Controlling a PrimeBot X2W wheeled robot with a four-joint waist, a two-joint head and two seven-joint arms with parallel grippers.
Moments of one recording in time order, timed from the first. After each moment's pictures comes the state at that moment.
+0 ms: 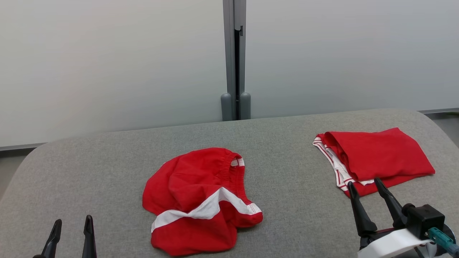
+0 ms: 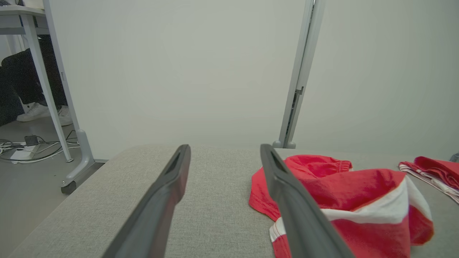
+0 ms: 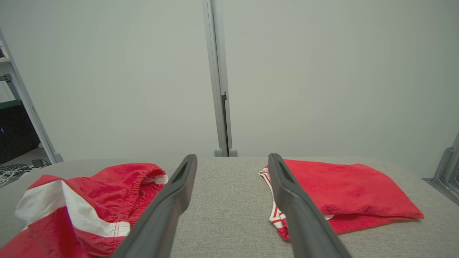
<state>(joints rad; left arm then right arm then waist) 0.26 0.36 -0.14 -0.03 -0.52 0.18 -0.26 -0.04 -0.20 0.22 0.25 0.34 0.13 -0.26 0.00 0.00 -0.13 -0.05</state>
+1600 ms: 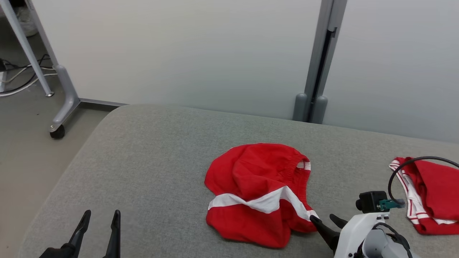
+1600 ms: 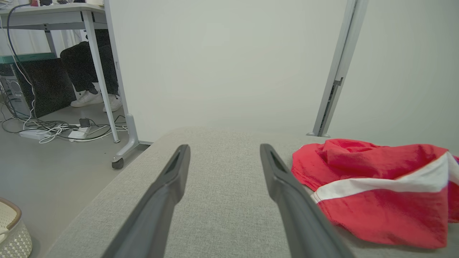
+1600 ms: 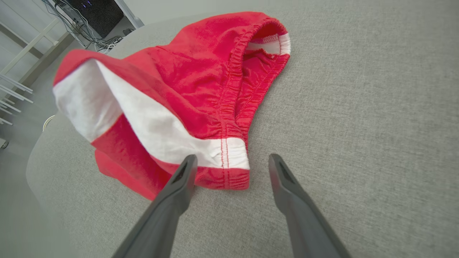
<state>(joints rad) 0.19 0.34 -0.21 0.03 -0.44 0.11 -0.24 -0.34 -0.31 0.74 0.60 0.98 0.13 0.06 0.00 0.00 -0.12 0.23</state>
